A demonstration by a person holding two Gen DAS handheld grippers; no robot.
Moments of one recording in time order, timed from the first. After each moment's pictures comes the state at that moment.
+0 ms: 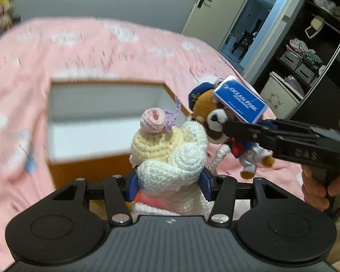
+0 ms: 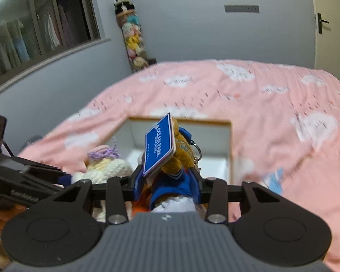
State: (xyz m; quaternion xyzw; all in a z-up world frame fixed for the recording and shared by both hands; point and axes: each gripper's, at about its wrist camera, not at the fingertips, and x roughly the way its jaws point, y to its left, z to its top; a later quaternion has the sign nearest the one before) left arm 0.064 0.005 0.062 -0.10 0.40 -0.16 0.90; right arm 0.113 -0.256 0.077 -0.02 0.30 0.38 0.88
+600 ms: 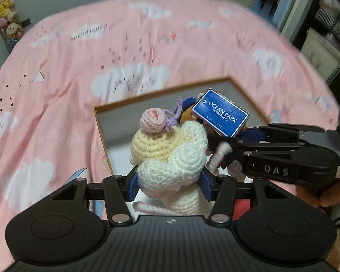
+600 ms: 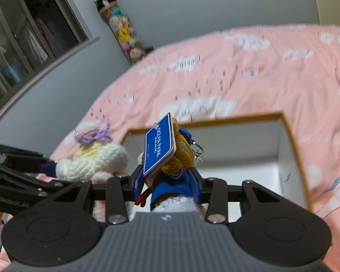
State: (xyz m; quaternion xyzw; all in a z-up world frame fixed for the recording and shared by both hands) left arm 0.180 0.036 0.060 0.02 0.52 -0.09 0.85; right arm 0.220 -0.132 0.013 0.06 0.40 0.37 0.84
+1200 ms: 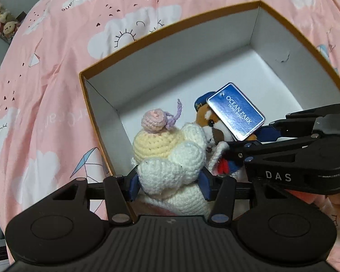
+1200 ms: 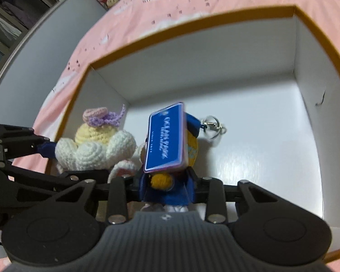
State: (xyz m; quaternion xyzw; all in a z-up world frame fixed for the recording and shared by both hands) left arm 0.208 0.018 -0.014 0.14 0.62 -0.04 0.77; right arm 0.242 -0.111 -0.068 0.07 0.55 0.34 0.75
